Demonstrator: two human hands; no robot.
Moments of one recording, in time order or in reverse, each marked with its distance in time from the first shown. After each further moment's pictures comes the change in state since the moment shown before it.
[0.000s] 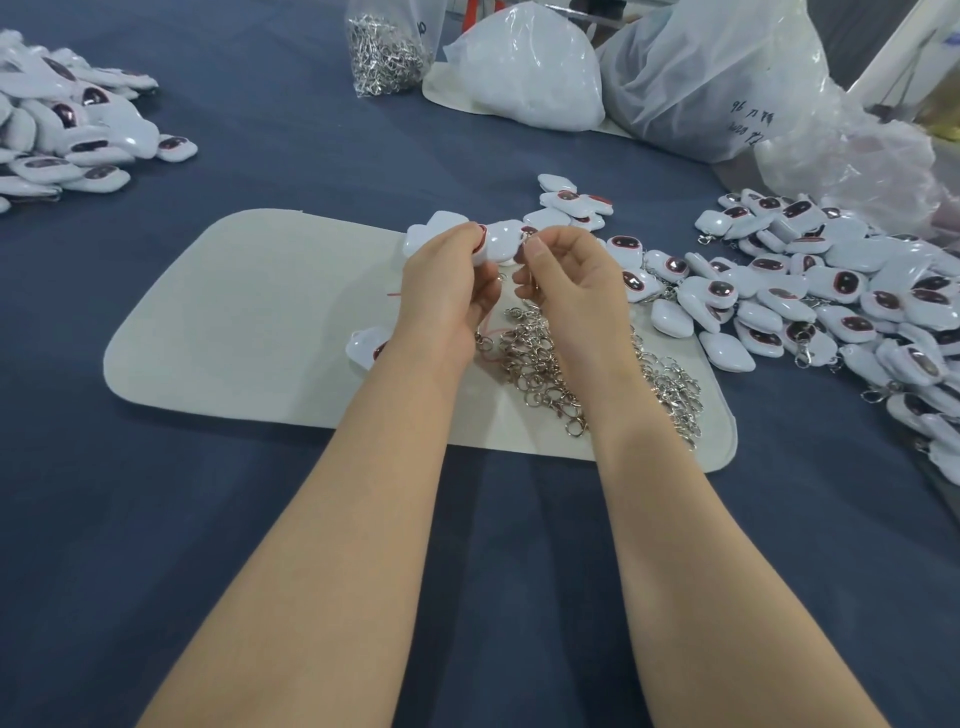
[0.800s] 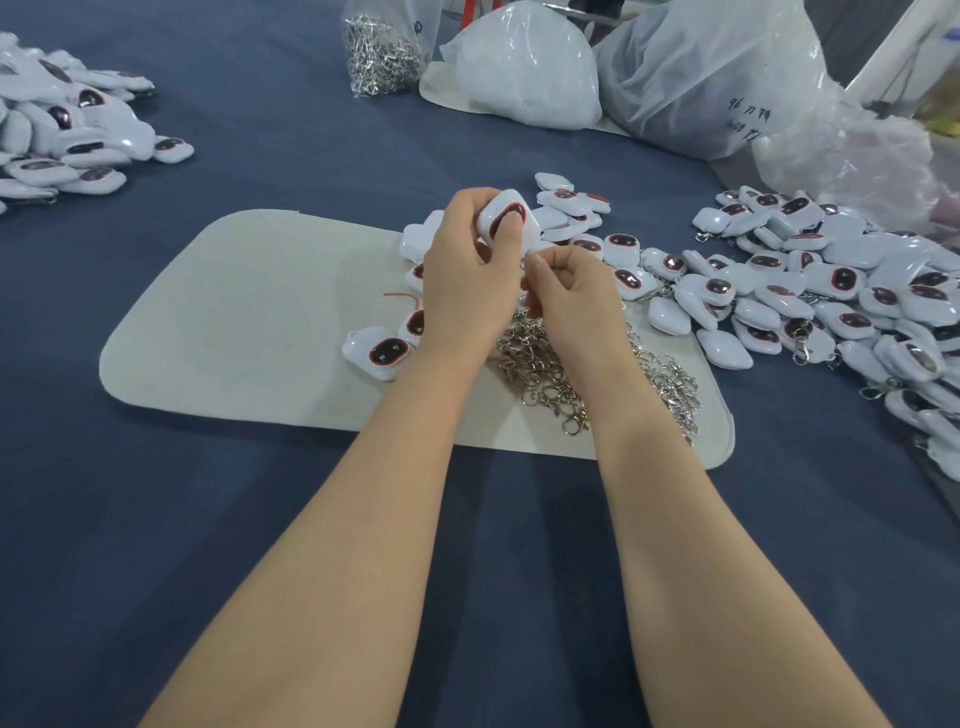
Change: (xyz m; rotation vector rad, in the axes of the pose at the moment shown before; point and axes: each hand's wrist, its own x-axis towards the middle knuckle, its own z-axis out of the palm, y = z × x) left_hand -0.004 -0.012 0.008 0.573 -0.014 0.615; right_hand 0.004 0.005 -0.005 -0.323 0.030 0.078
